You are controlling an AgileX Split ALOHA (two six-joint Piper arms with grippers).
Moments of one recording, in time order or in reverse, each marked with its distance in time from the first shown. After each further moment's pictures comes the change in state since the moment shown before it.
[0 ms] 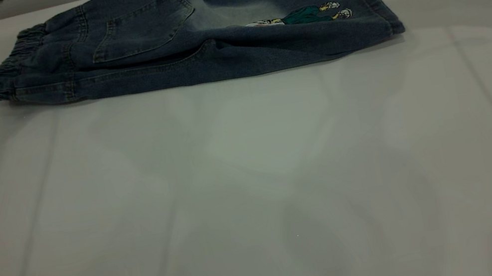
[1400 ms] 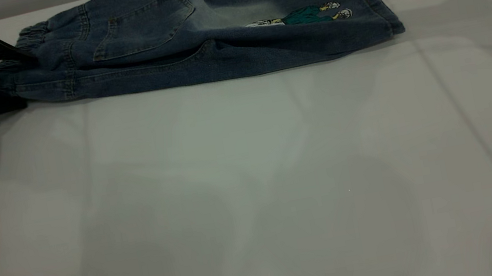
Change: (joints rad) left arm 0.129 0.303 -0.005 -0.268 0.064 -0.064; right arm 0.074 0.000 0.000 -0.055 -0.022 -0.059
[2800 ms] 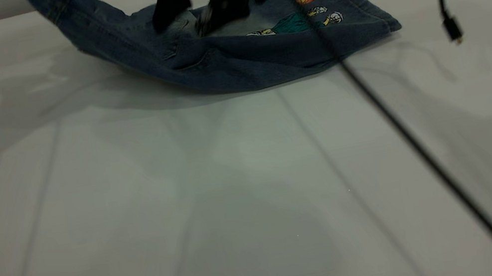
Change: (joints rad) left arm -0.147 -0.370 -0.001 0.233 0.150 0.142; right arm 0.365 0.111 -0.270 -0.508 -0.529 0.347
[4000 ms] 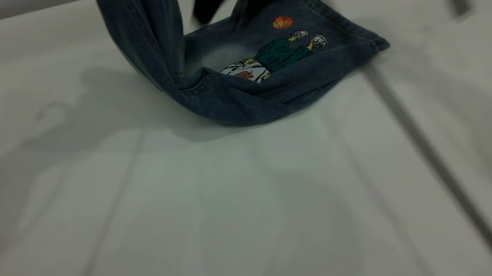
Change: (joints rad) left arm -0.254 -0.157 0.001 0.109 -0.019 0.019; right arm -0.135 -0.052 -0.104 -0.266 0.297 0.079
